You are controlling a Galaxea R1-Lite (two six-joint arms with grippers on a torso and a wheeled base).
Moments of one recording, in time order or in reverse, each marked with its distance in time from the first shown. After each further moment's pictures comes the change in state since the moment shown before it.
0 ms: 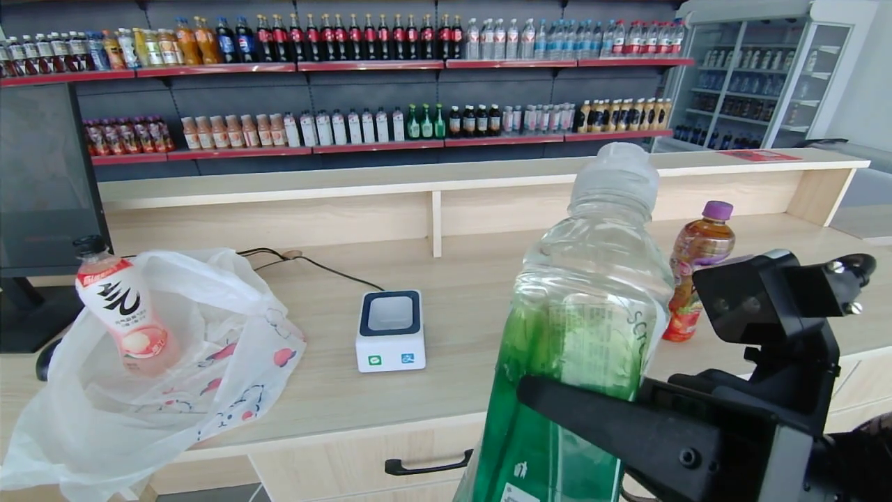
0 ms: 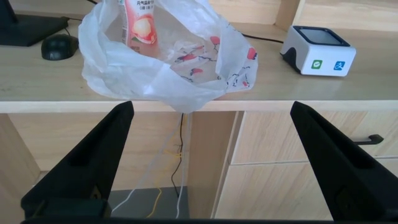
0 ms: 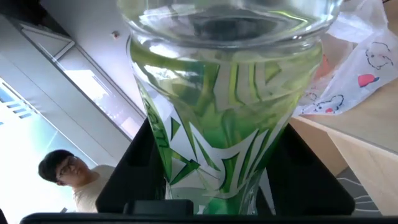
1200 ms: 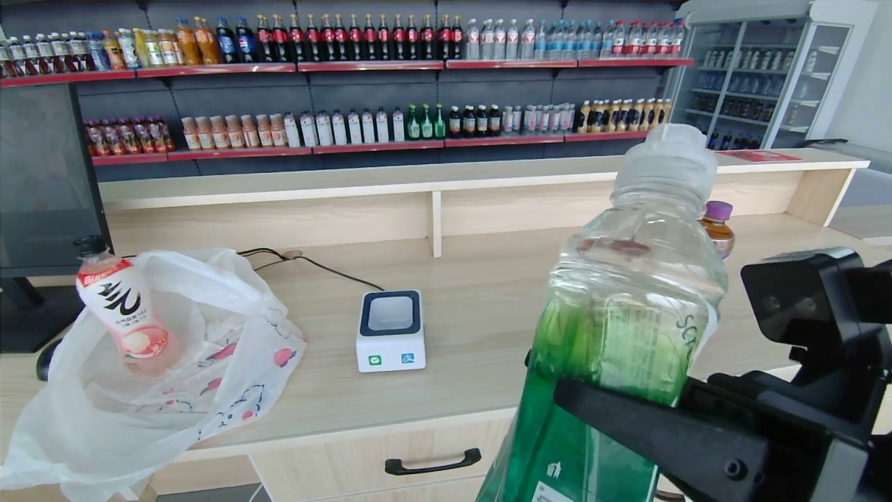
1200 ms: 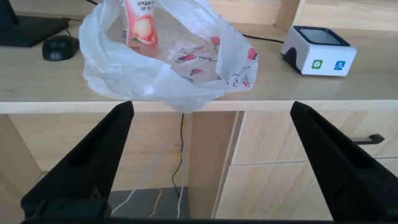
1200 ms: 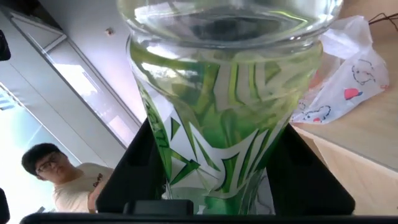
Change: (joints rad) left arm 0.000 0.000 0.000 -0.001 0.000 0.004; right arm -0.033 -0.048 0.045 -0.002 -0.001 -0.111
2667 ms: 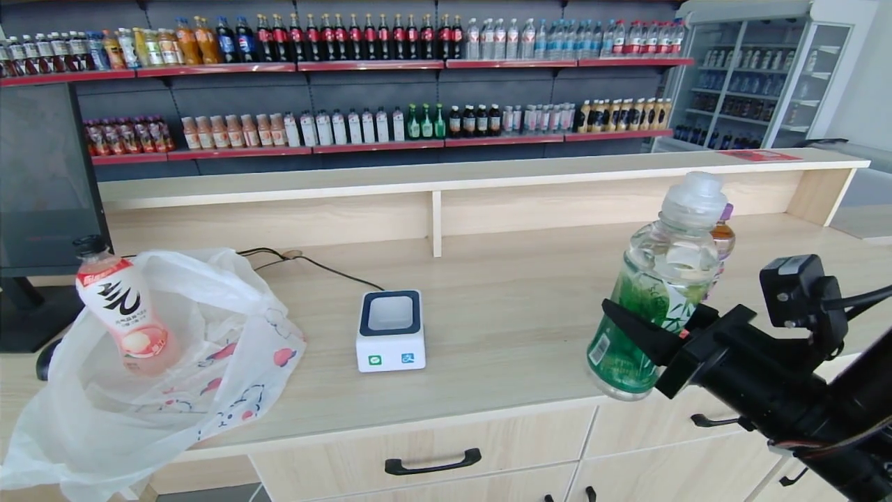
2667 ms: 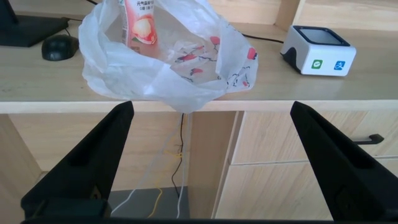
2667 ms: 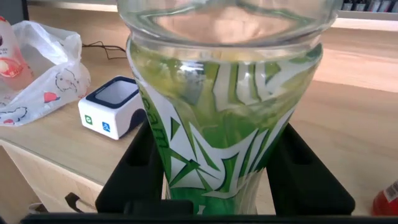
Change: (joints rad) left arm 0.000 0.000 0.000 0.000 0.000 -0.001; right arm -0.441 0.118 0.091 0.001 -0.267 -0.746
